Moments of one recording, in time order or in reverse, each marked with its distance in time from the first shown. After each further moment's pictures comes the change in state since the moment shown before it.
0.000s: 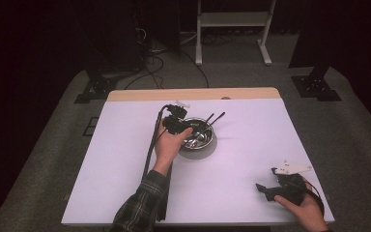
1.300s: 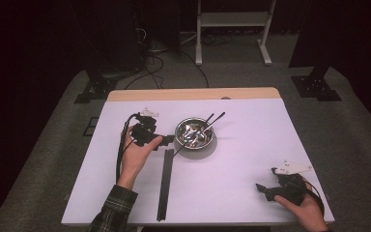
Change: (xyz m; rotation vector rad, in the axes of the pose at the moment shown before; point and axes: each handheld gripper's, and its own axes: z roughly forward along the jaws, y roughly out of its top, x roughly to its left) left arm 0.041 -0.052 -0.069 -0.031 0.052 0.004; right arm 0.000 0.000 0.000 0.001 -0.001 0.000
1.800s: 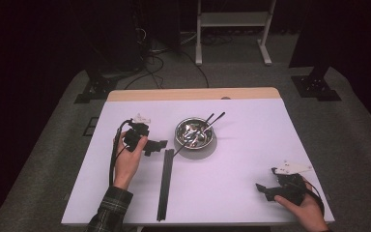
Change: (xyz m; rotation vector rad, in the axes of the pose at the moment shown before) left arm 0.018 -0.027 0.000 0.007 0.008 -0.004; right arm 0.000 0.000 0.000 0.000 0.000 -0.001
